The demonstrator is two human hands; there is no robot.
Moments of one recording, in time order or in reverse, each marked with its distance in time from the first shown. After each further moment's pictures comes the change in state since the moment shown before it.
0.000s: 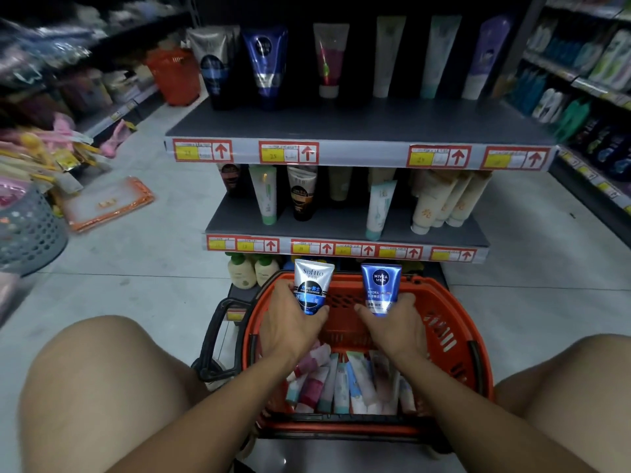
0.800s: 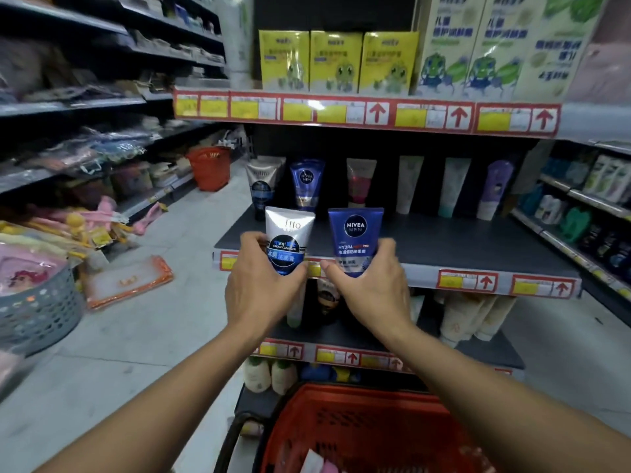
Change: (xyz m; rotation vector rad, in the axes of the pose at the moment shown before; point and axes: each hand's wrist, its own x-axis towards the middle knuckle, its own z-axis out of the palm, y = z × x) left_hand 0.119 0.113 -0.191 -0.167 0.433 0.242; right_hand 0.024 -0.263 -0.095 0.294 0.226 -0.554
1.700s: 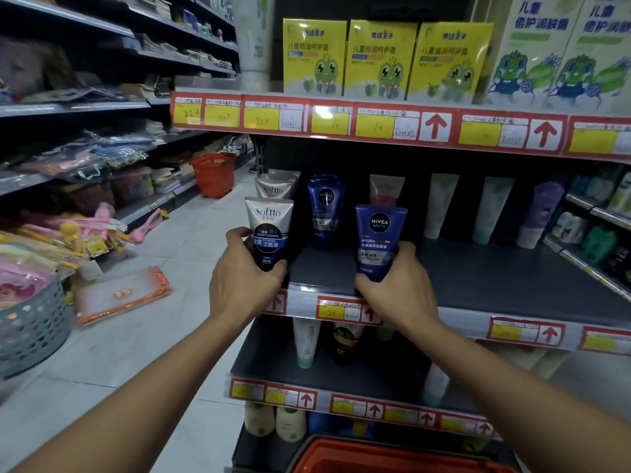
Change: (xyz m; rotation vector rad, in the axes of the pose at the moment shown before) left_hand 0.119 -0.056 0.025 0.037 0.006 -0.017; right_hand 0.098 0.023 0.054 -0.137 -0.091 -0.015
